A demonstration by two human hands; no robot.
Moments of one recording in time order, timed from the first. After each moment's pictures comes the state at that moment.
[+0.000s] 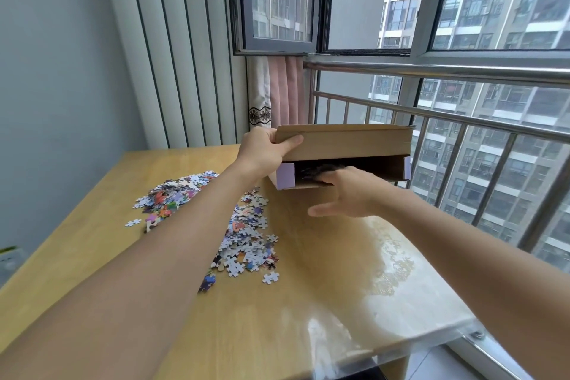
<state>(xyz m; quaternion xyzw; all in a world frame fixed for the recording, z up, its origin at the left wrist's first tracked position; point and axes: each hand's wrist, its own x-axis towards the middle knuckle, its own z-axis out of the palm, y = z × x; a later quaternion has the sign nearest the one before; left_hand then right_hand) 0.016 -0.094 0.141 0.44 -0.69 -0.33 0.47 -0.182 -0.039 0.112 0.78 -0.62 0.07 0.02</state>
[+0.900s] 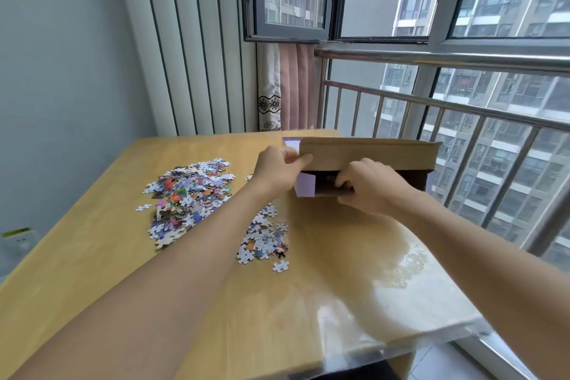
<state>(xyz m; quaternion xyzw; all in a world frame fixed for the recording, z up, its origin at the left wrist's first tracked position) 0.012 -0.088 0.089 0.48 -0.69 -0.33 0.44 -0.181 -0.033 0.104 0.78 -0.61 0.07 0.07</state>
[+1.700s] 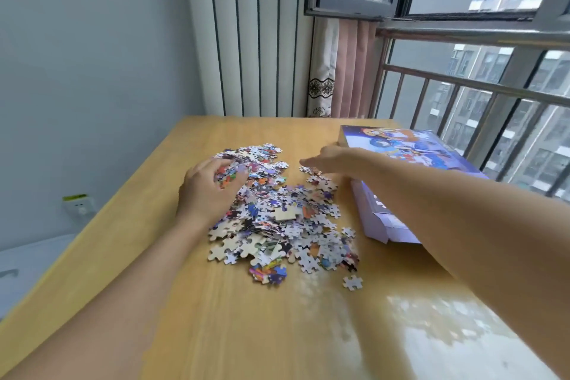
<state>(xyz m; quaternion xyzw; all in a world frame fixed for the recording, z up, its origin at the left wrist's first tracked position) 0.220 -0.105 0.009 0.67 -0.61 -0.10 0.40 -0.021 -0.187 0.079 0.71 -0.68 0.00 -0.19</state>
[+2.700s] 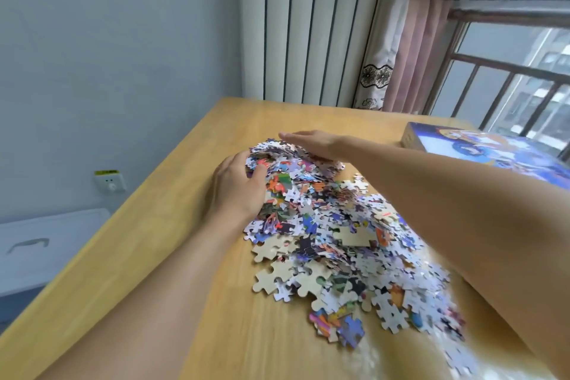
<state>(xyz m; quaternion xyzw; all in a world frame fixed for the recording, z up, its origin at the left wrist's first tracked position) 0.246 -0.147 -0.012 0.73 -0.52 -0.14 0.42 0.099 -0.288 0.037 0.81 -0.50 0.06 -0.30</state>
